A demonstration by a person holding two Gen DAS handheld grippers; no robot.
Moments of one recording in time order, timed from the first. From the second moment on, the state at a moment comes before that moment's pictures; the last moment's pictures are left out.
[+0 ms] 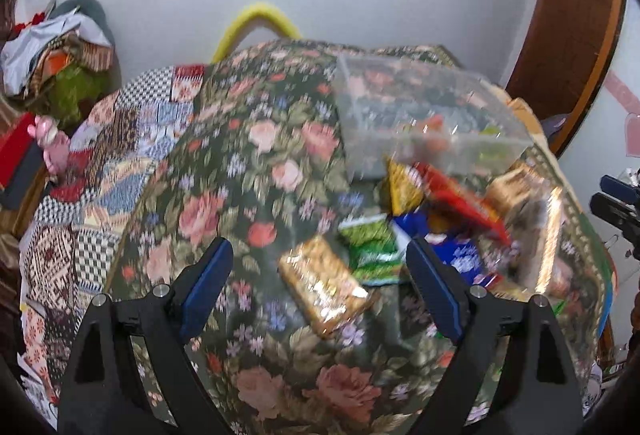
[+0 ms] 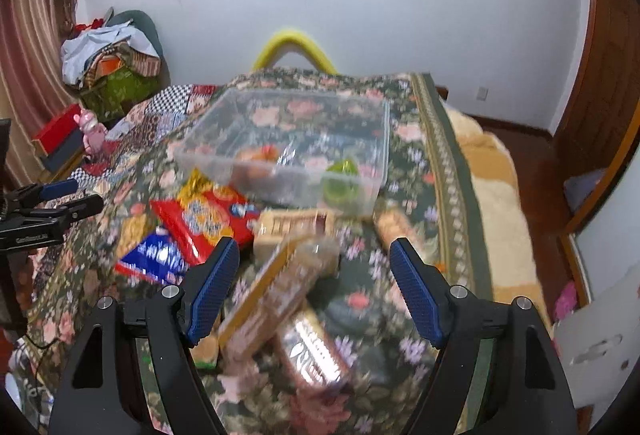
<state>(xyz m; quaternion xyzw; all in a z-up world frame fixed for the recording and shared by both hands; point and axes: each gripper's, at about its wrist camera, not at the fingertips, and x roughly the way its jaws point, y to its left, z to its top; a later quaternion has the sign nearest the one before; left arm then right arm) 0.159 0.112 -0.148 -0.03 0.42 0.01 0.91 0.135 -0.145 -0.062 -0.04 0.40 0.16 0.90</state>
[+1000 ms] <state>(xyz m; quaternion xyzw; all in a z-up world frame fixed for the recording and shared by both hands) 0.186 0.127 -0.234 -0.07 0.47 0.02 0.88 0.149 -0.121 -0.133 0.00 0.49 0.18 0.85</state>
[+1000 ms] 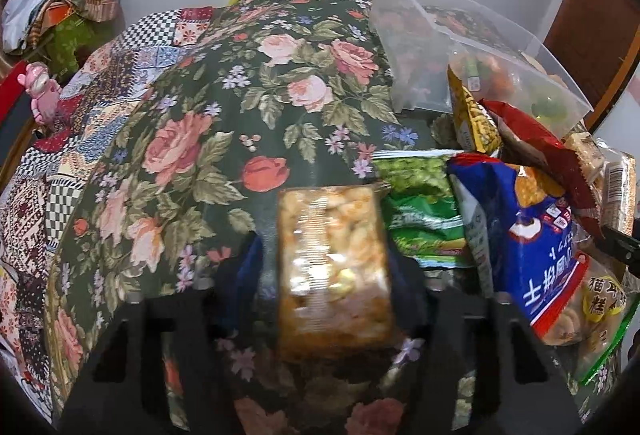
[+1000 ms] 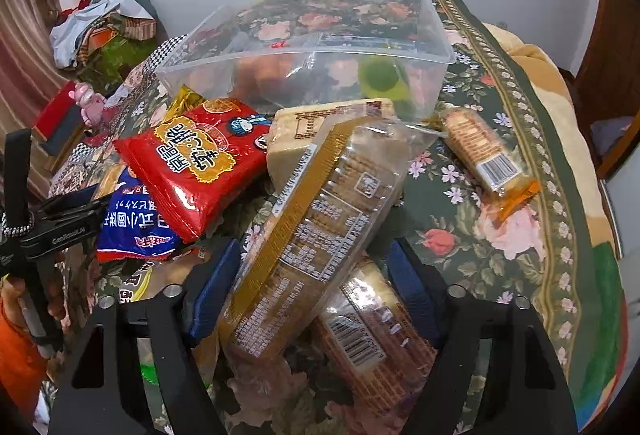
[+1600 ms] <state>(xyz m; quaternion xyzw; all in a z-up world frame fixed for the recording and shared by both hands) 0.165 0.118 -0.194 -0.05 0.43 0.02 0.90 0.141 -0.124 -0.112 -0.01 0.46 0.19 0.87</state>
